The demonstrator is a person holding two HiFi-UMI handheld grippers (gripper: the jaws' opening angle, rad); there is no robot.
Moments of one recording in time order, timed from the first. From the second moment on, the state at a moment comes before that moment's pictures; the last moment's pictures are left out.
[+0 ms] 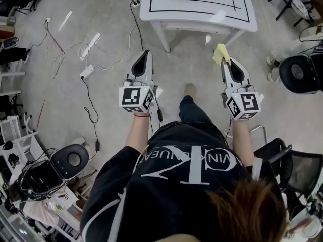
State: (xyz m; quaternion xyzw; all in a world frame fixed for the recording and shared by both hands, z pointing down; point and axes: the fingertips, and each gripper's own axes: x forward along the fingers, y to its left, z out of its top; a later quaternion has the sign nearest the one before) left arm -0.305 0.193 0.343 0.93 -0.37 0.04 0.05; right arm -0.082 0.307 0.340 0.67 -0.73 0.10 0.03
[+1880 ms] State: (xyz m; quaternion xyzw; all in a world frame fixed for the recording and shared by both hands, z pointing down) left arm -0.084 -0.066 0.357 0.98 -0.15 0.05 0.07; right arm 0.037 0.040 0.360 0.73 -0.67 0.12 0.03
